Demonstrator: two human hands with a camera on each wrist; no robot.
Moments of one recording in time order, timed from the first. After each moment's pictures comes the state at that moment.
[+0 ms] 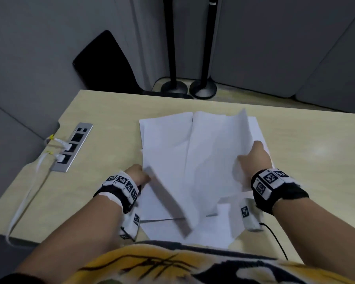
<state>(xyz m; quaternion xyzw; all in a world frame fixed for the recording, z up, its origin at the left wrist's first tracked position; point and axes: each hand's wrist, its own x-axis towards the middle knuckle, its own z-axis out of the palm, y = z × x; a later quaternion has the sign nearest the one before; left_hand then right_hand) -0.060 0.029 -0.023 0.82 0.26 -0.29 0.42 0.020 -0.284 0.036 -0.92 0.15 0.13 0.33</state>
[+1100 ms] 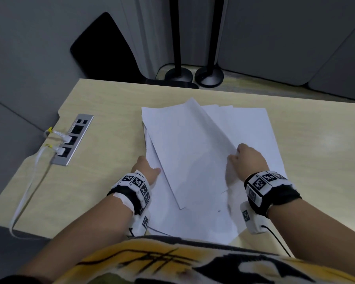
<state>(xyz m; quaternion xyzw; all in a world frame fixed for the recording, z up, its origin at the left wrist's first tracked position) -0.053 -0.007 -0.022 0.86 0.36 -0.19 0.29 0.027 -0.266 0.002 -0.97 0.02 0.16 0.20</state>
